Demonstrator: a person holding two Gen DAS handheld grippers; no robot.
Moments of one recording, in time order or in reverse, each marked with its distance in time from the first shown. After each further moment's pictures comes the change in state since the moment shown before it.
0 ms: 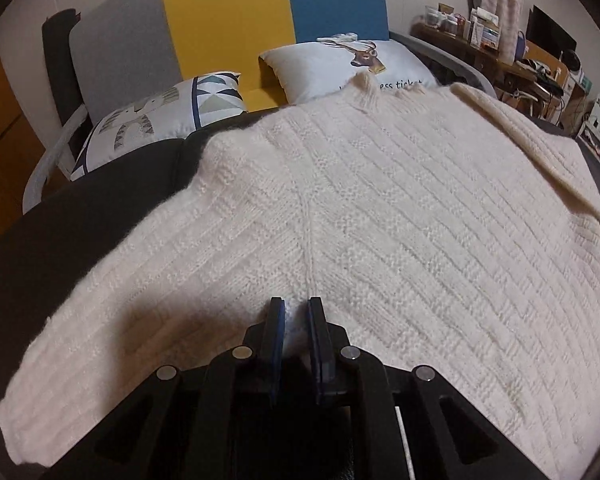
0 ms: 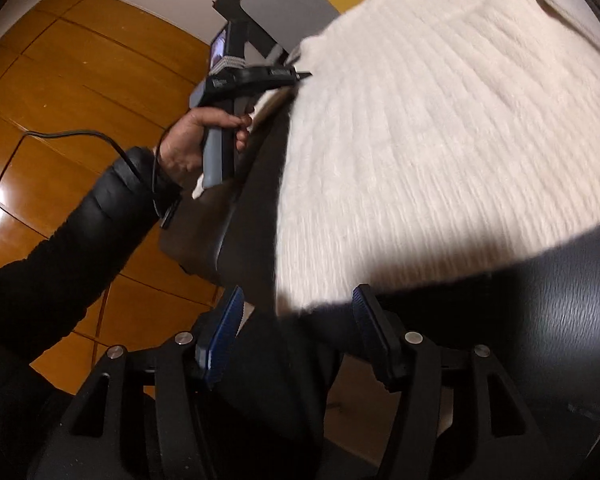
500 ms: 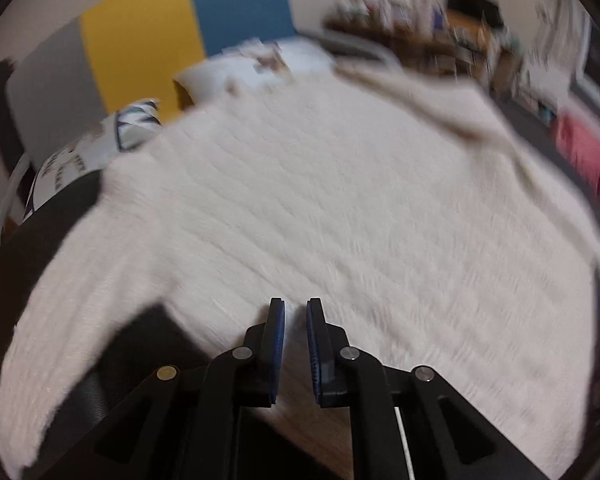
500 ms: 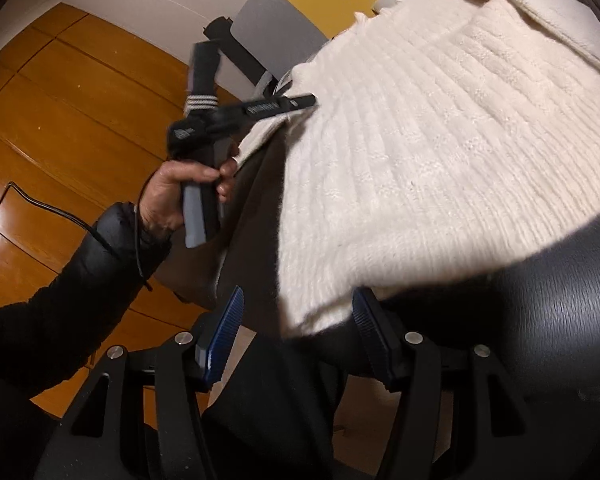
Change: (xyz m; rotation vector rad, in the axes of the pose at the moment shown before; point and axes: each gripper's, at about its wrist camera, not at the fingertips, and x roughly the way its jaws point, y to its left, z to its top) left arm -0.038 -0.071 -0.047 0.224 -0.024 -0.134; right arm 0.029 0.017 0.013 0.032 -0.135 -0.023
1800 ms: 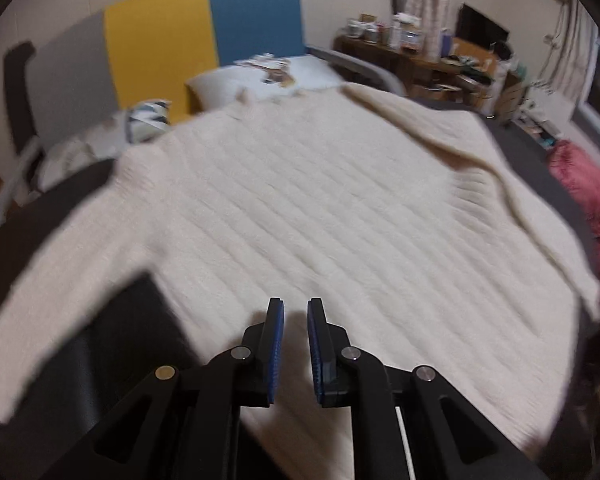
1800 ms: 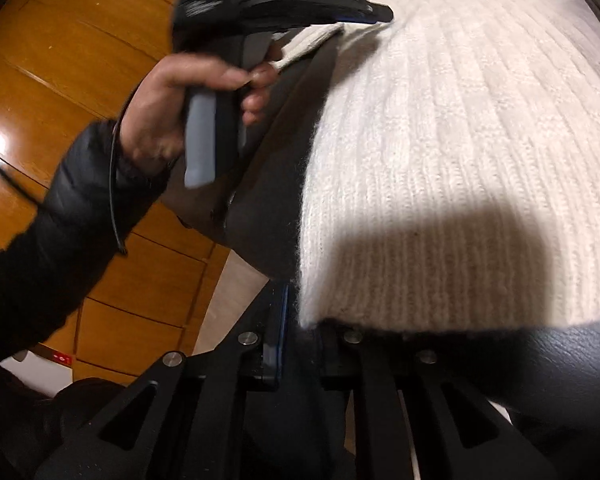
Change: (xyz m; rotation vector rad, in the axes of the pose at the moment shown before) left arm -0.032 -0.006 -0.021 -0.075 -0.047 -0.082; right arm 0.091 0.033 -0.008 -0.164 0.302 0.023
